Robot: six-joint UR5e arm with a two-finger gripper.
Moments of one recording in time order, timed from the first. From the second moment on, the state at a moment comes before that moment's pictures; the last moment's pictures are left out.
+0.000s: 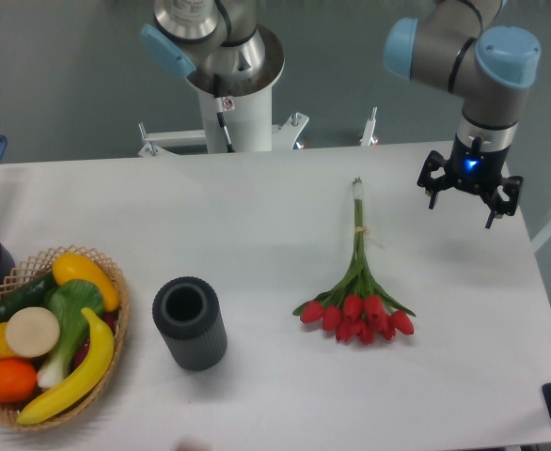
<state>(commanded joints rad) 2.93 -1.87 -1.74 -0.92 1.42 1.44</state>
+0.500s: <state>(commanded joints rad) 2.92 -1.87 -1.76 -0.92 1.35 1.40</state>
